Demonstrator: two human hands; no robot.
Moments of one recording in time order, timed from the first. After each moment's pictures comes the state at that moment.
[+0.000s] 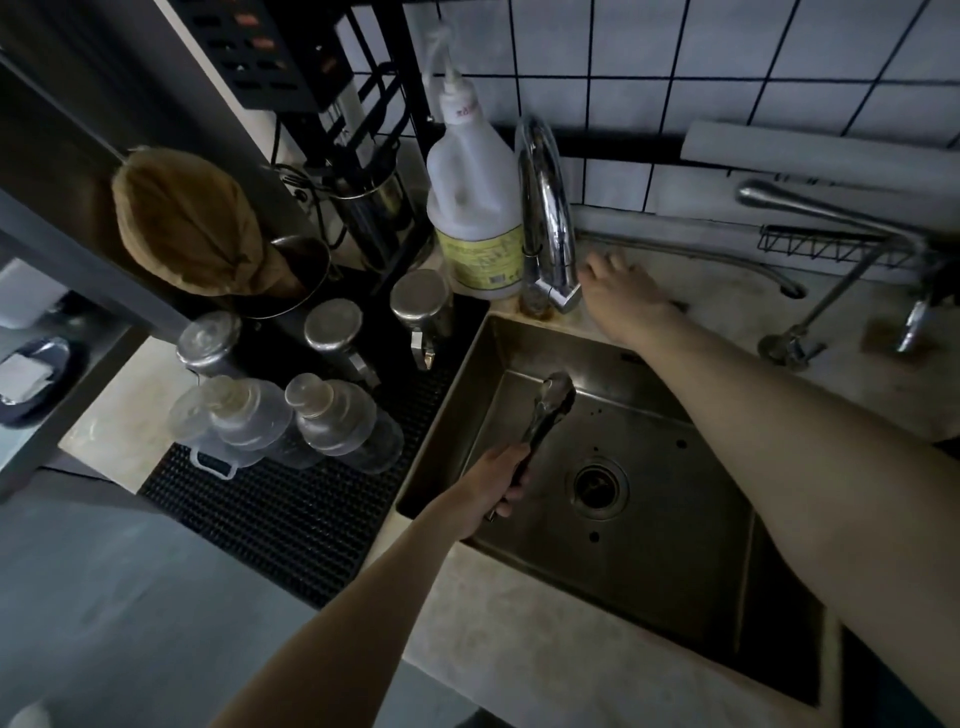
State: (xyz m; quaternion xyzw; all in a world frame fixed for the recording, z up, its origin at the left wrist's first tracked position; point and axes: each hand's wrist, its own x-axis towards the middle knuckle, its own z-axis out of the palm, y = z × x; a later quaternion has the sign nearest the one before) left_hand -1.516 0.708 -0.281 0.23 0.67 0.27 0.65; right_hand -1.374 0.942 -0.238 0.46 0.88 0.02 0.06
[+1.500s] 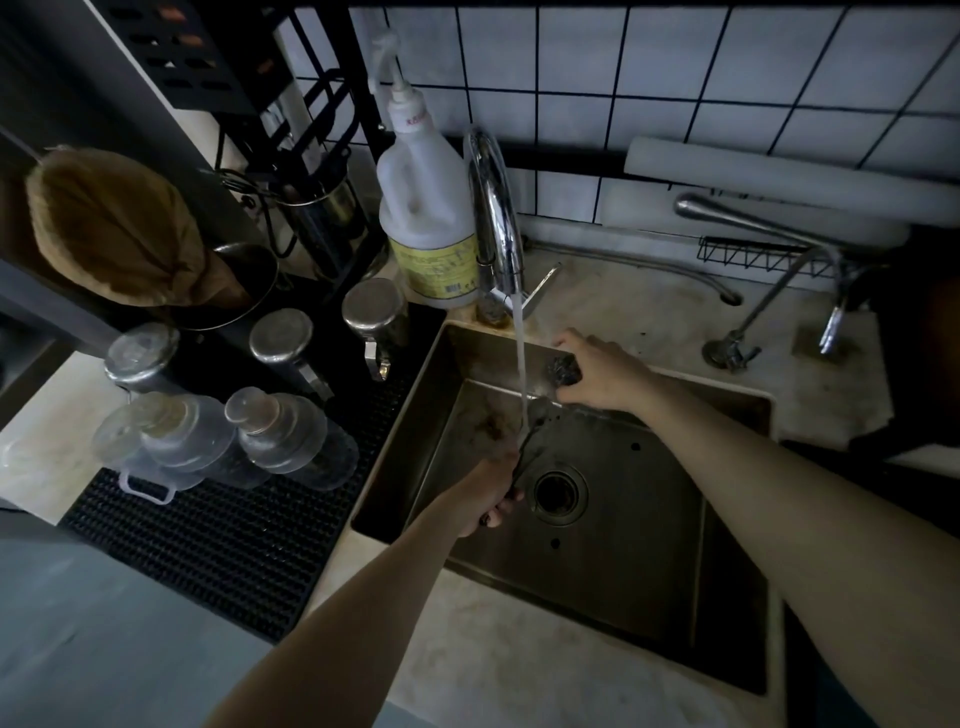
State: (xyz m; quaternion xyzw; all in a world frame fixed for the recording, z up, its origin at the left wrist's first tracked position) left_hand -1.478 0.734 -0.300 0.18 0.70 0.17 0.67; right_hand -1.318 0.880 -0.259 0.52 0.80 -0.30 0.02
